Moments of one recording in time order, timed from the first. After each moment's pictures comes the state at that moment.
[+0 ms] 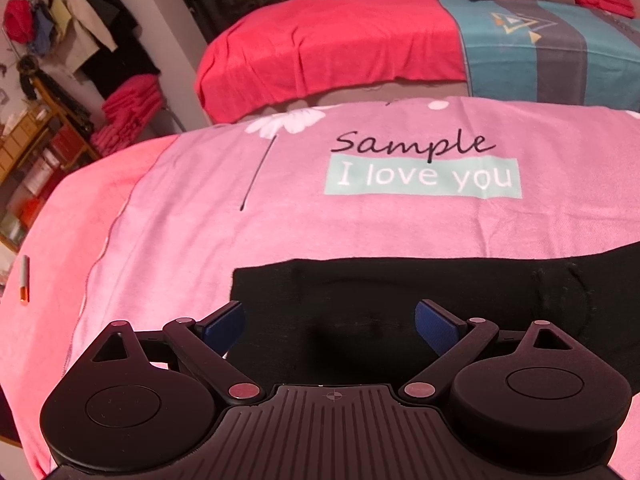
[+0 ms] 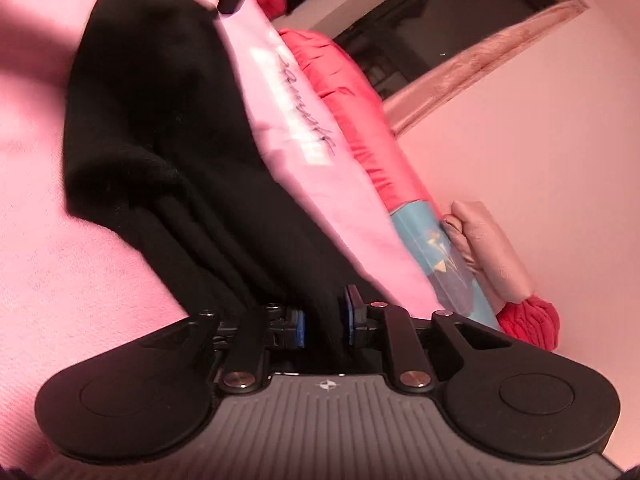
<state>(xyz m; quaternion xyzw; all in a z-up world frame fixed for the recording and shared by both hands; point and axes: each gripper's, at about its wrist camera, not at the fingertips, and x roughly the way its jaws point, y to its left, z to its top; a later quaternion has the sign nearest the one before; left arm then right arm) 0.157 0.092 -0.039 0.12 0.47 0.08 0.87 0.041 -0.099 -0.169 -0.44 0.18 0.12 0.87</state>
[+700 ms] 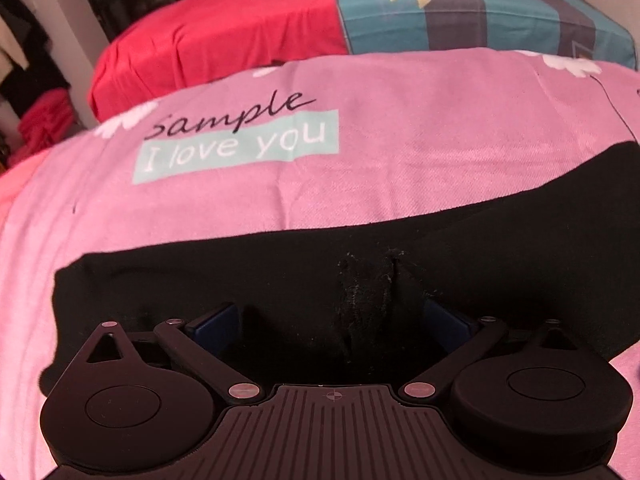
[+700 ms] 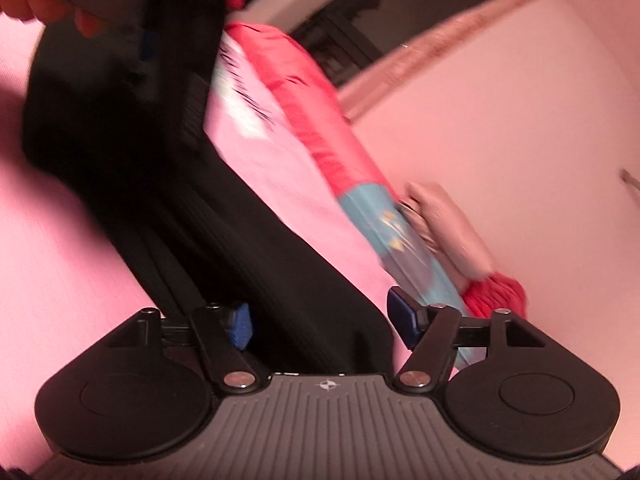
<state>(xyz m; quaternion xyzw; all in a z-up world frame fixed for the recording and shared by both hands) 0.157 -0.011 -0.109 0.11 0.49 -0.04 0.86 0.011 -0.169 -0.153 -0.43 0.17 0.03 0.89</state>
